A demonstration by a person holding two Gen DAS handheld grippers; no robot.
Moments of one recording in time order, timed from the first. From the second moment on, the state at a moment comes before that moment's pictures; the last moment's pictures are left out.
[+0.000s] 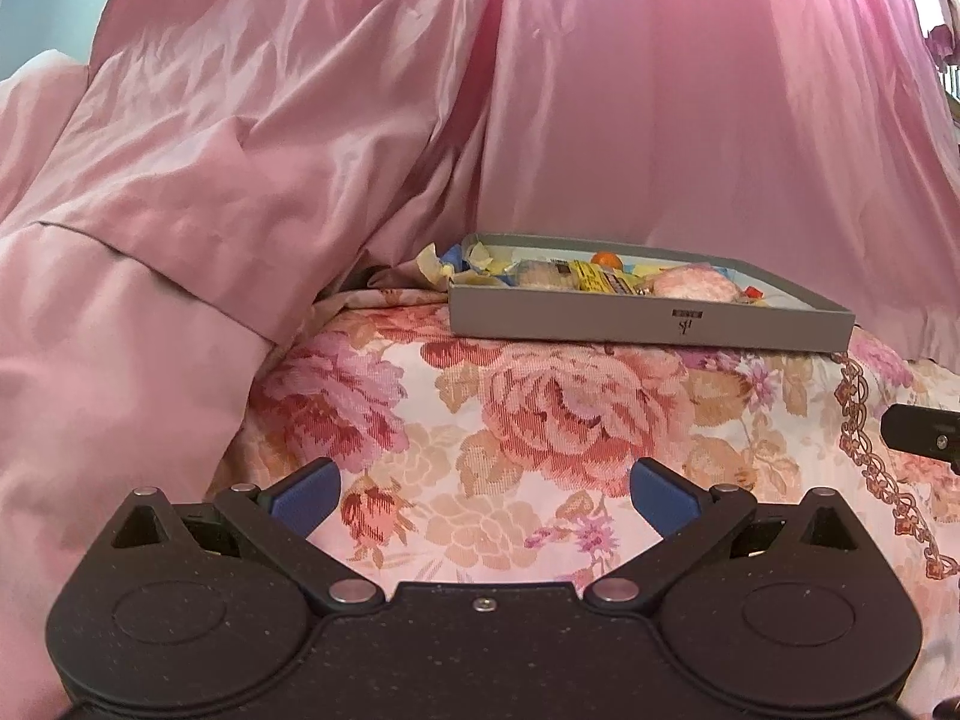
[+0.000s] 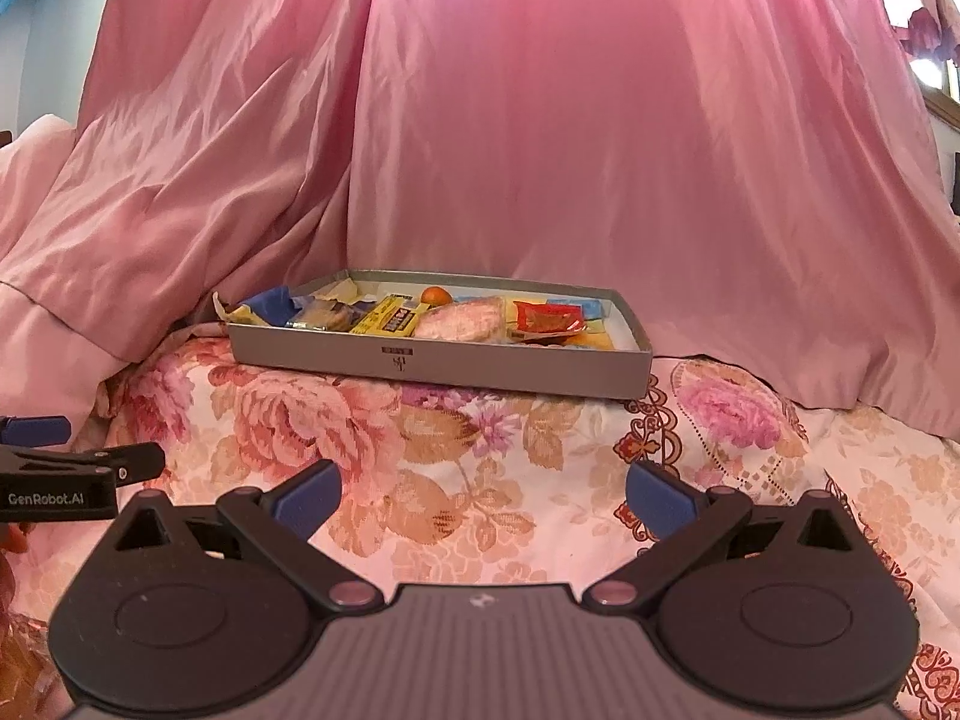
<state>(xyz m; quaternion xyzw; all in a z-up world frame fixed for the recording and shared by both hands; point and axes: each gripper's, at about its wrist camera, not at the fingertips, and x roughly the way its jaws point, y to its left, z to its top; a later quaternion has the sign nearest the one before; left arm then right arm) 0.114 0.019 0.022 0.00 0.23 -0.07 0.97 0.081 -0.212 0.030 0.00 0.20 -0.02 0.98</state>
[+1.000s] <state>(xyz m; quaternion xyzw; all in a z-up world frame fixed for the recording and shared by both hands) 0.109 0.020 0.015 -0.01 0.23 -0.07 0.97 0.091 -0.208 0.013 0.00 0.22 -0.01 0.97</state>
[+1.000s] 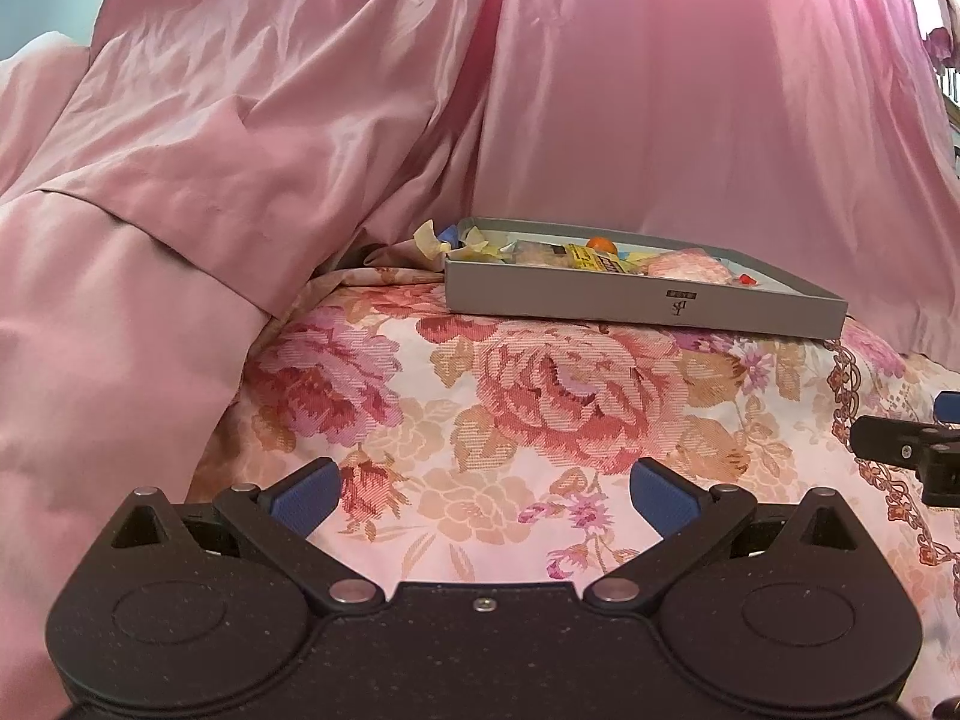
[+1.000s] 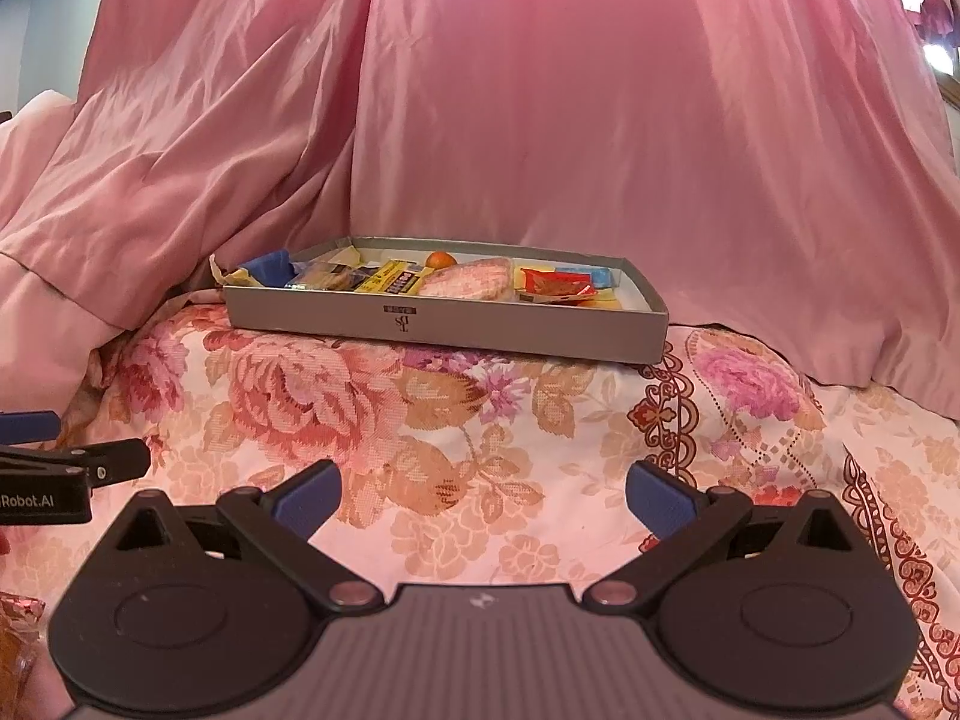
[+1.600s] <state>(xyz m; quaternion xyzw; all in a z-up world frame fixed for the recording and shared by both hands) 0.108 0.020 0.015 -0.01 0.24 -0.07 0.97 0.091 -0.207 0.014 0.00 0.22 -0.01 0.97</state>
